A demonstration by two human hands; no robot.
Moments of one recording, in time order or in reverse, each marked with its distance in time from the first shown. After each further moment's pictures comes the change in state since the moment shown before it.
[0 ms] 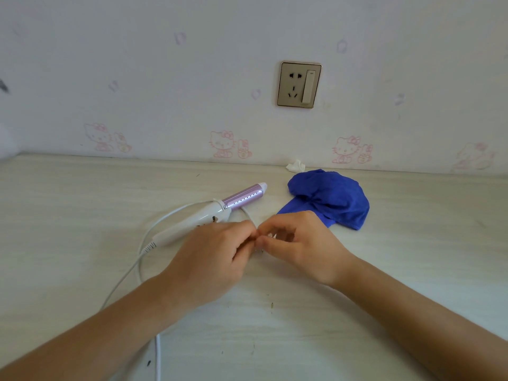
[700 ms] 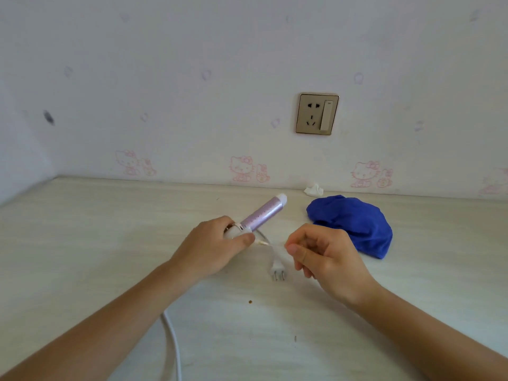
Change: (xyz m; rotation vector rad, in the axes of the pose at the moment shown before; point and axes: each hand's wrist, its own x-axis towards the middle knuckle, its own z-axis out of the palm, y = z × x) left_hand 0.036 -0.065 -0.014 -0.127 -0.103 -0.550; right_hand 0.011 0.009 -0.003 0.202 0.193 0.034
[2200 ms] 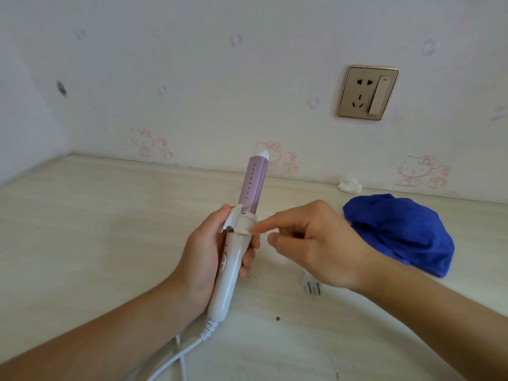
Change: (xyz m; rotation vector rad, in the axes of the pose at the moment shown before) left_hand -0.022 -0.011 0.000 -1.282 -0.110 -0.155; right_hand 0.061 -0.036 0.041 -0.172 -0.303 -0.159
